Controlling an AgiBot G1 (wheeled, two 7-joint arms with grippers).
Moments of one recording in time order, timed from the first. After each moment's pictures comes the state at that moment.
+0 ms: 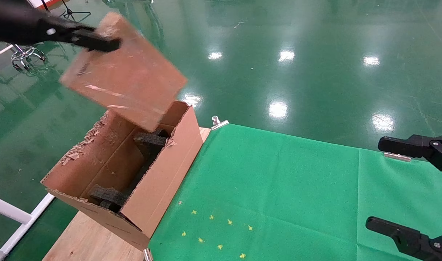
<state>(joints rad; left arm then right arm) -2.21 0.63 0.76 -0.56 1.74 1.54 -0.66 1.09 -0.58 -0.35 1.25 -0.67 -1.46 0.14</state>
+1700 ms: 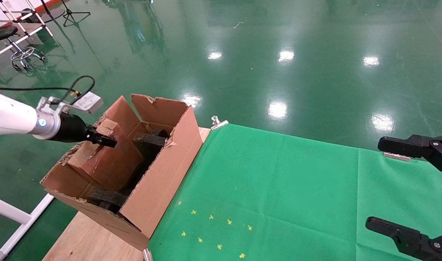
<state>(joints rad) -1.85 0.83 0.83 0.01 1.86 0.93 -0.37 1.09 -0.58 -0.35 1.25 -0.67 -1.46 0.14</state>
